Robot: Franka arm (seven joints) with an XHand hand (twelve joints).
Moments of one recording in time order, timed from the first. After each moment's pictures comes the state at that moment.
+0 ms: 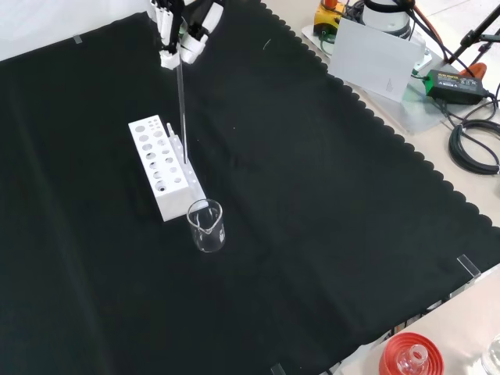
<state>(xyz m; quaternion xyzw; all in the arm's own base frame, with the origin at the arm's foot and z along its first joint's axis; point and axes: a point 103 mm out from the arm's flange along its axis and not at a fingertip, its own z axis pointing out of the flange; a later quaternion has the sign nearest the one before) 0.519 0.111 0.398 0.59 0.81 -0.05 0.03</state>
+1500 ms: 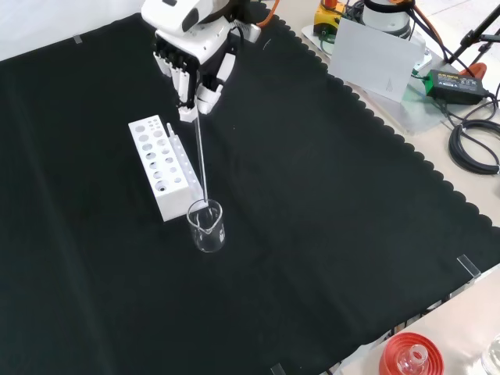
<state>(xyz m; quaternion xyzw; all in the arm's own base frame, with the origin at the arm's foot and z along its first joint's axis) 0.538 0.171 0.349 0.55 0.83 -0.08 0.00</state>
